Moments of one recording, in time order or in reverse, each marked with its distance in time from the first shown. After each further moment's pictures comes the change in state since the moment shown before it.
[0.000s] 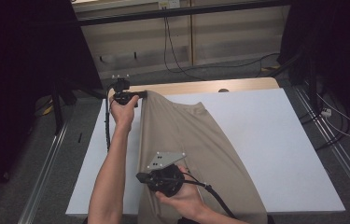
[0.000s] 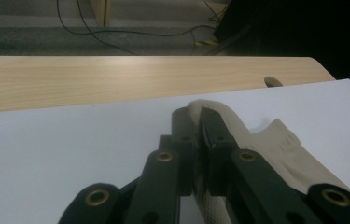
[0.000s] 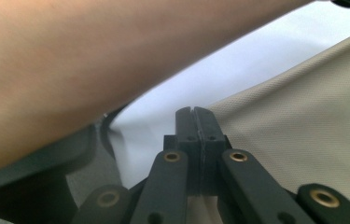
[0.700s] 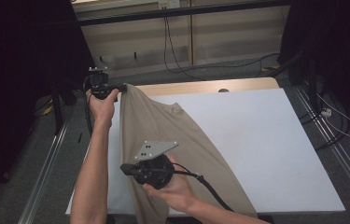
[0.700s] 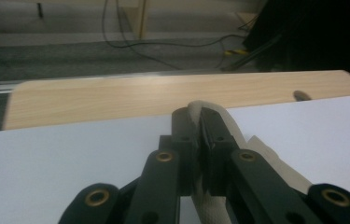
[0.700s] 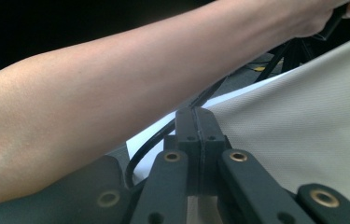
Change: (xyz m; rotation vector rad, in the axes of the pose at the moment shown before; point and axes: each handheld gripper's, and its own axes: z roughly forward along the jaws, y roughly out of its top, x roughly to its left) left arm 0.020 0.030 -0.062 -0.010 0.143 0.030; right arm 0.012 0.046 -0.004 -0.085 0.073 -0.037
